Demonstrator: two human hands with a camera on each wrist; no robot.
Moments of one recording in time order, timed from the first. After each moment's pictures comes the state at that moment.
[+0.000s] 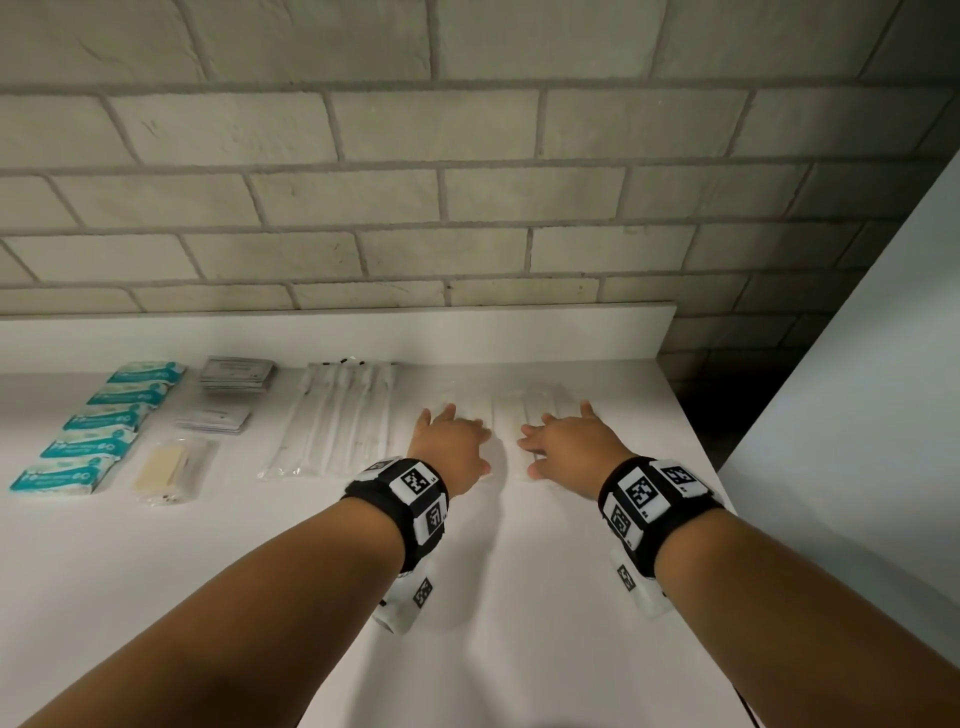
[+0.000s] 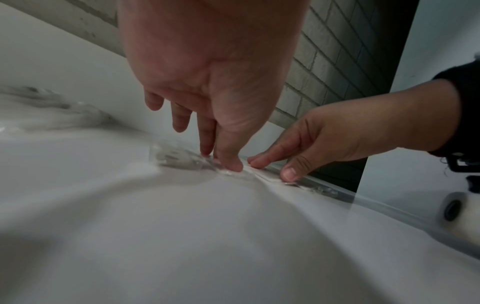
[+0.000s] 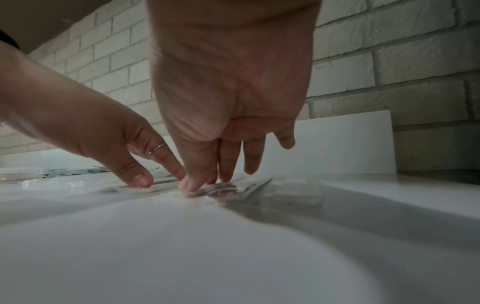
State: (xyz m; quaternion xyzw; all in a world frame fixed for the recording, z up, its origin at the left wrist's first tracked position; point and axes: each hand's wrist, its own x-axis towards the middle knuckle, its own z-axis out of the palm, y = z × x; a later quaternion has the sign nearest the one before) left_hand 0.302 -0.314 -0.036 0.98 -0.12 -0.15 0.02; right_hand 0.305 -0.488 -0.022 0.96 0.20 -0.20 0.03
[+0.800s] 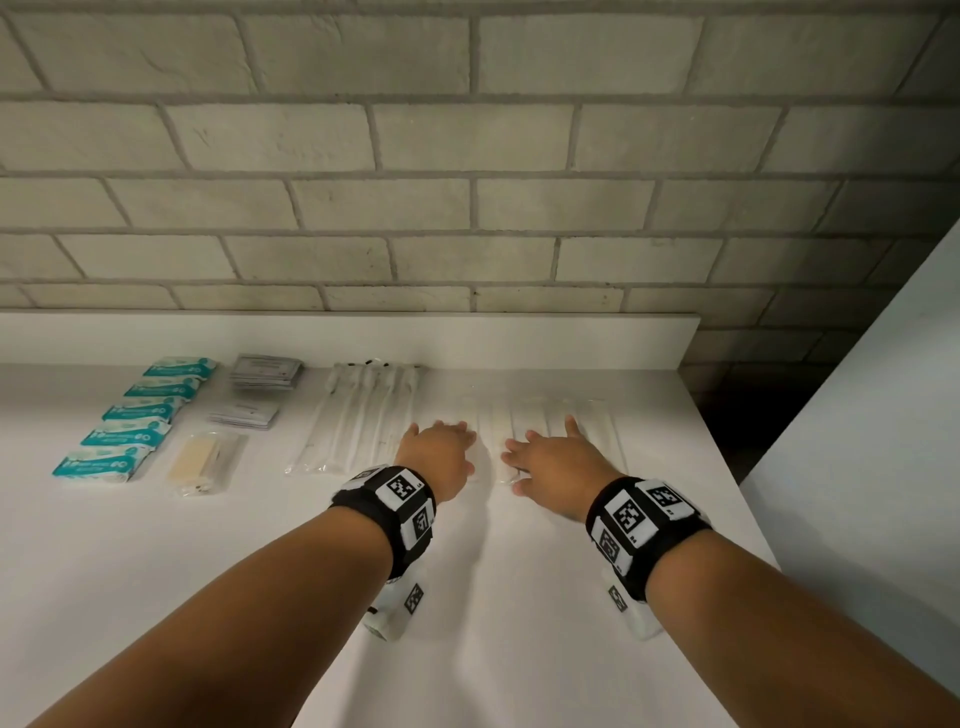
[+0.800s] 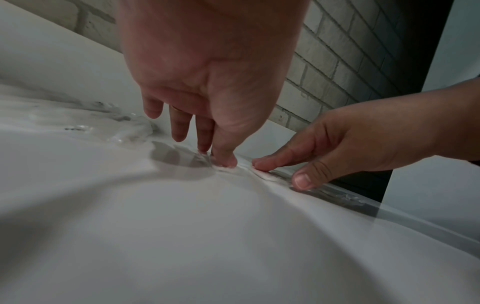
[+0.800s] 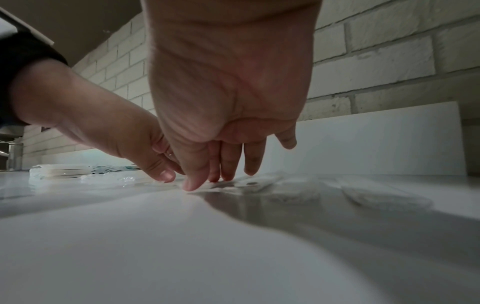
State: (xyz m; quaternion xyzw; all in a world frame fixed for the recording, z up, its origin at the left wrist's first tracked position) left_hand 0.292 -0.276 -0.036 0.98 -0.08 -0.16 0.04; right_hand 0.288 -0.449 -0.022 0.95 0.26 -0.19 0.06
